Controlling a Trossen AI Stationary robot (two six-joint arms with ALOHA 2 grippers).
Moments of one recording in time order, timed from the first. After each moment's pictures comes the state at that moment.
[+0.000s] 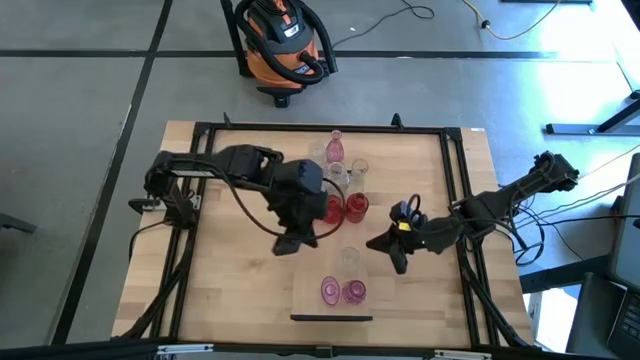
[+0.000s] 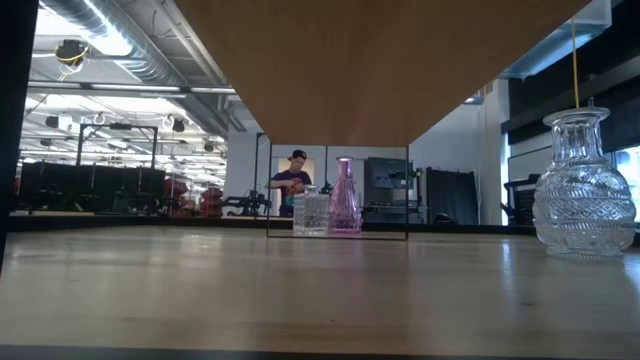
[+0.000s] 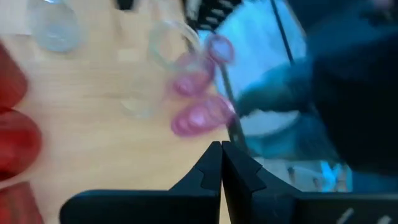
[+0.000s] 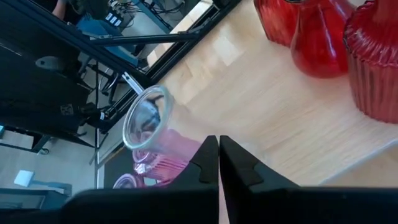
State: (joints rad) left arm -0.12 1.81 2.14 -1.19 0.45 -0.24; right arm 0.51 1.21 1.12 -0.45 0.33 1.02
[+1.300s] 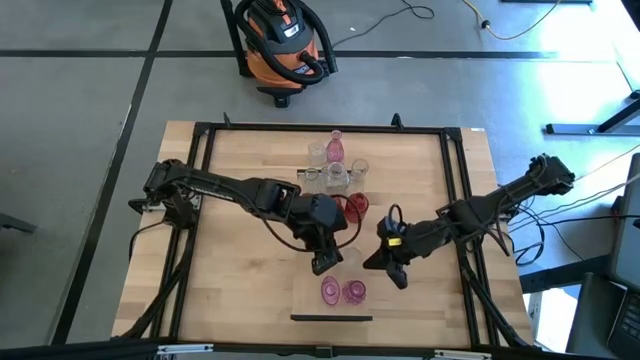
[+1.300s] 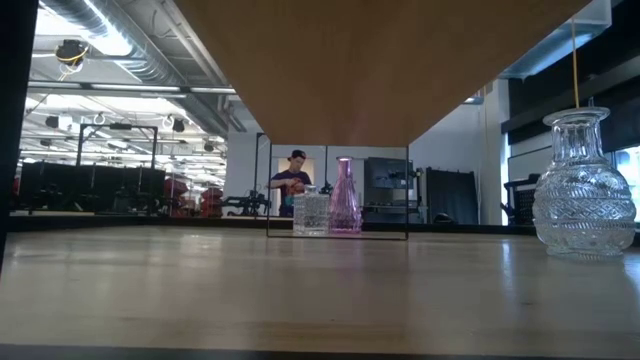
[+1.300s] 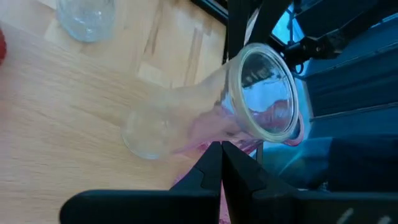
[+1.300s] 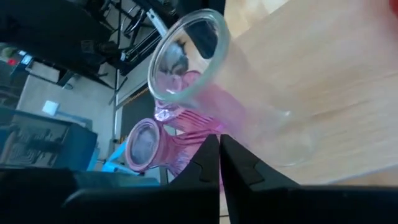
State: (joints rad) left arm -0.20 1.82 1.79 -0.68 0.24 -0.70; right arm 0.48 1.28 1.12 -0.39 0.06 0.90
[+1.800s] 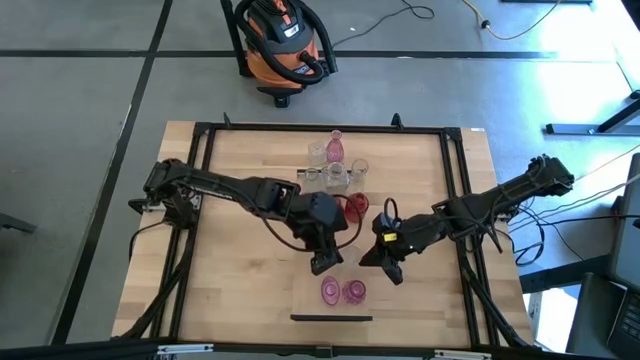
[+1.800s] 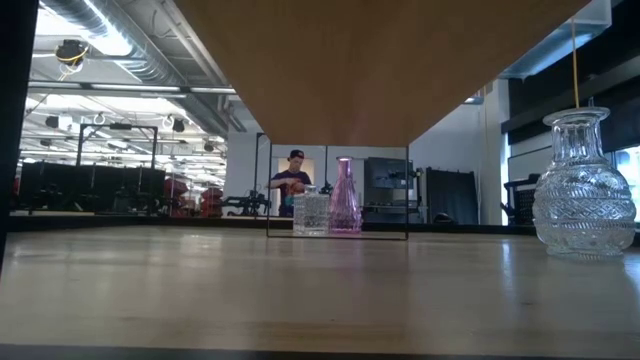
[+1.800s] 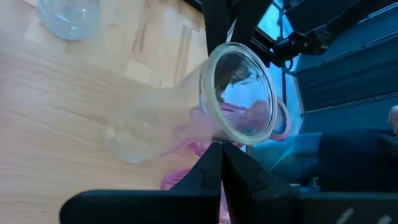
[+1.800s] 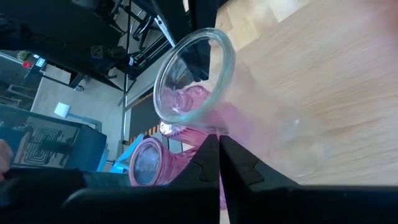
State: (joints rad) left arm -0.19 1.82 1.79 -0.66 0.28 -0.70; right arm 0.43 1.30 1.12 -0.34 0.01 0.88
